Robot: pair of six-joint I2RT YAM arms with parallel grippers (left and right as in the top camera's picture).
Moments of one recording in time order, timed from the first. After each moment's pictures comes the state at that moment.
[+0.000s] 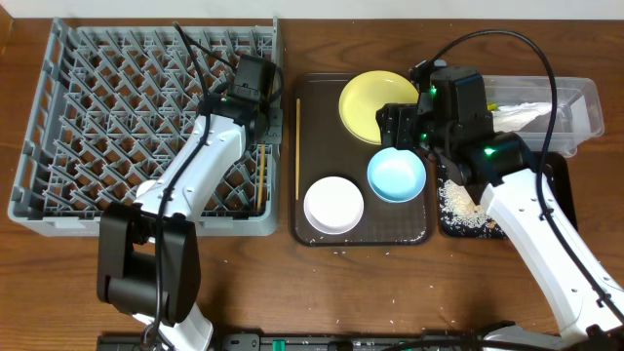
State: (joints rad) left arm -0.27 1.81 1.36 -0.69 -0.10 -0.20; right arm 0.35 1.45 1.23 -0.54 -0.11 0.33
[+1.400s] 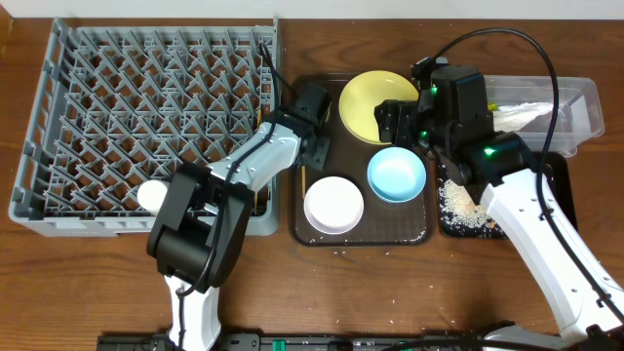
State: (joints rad) left arm -0.46 2.04 1.36 -0.57 -0.04 -0.17; right arm 0.35 1.45 1.23 -0.51 -0.11 0.36
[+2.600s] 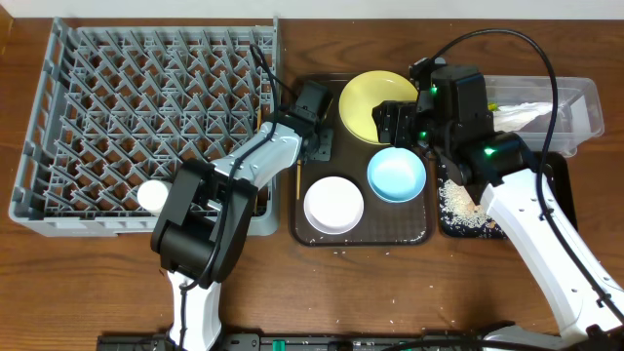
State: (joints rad) left arm -0.46 2.07 1.37 -0.49 0.00 -0.33; right arm 0.35 1.45 1.23 -0.51 -0.14 0.36
